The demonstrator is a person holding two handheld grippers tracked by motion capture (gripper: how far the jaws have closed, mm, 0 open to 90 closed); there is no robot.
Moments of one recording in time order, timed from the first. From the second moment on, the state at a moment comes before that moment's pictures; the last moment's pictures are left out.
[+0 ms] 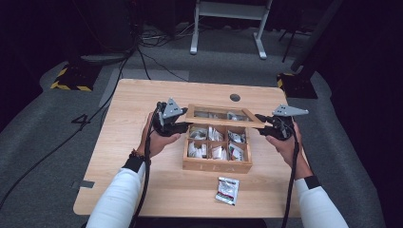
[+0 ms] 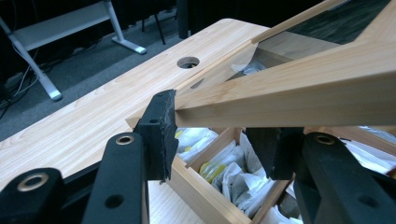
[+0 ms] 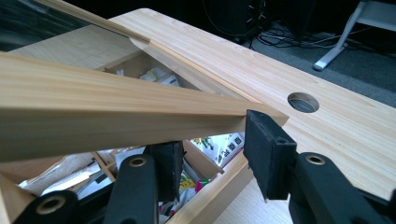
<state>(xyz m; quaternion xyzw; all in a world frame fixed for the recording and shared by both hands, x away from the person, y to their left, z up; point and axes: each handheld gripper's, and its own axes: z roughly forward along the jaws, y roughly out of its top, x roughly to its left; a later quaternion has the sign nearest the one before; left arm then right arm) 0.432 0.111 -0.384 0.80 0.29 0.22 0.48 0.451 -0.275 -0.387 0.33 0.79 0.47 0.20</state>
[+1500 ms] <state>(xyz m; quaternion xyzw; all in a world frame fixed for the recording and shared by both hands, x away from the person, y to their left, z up) 0.400 0.118 -0.410 0.82 0.28 0.19 0.46 0.411 -0.273 -0.404 0.29 0.83 0.44 0.20</state>
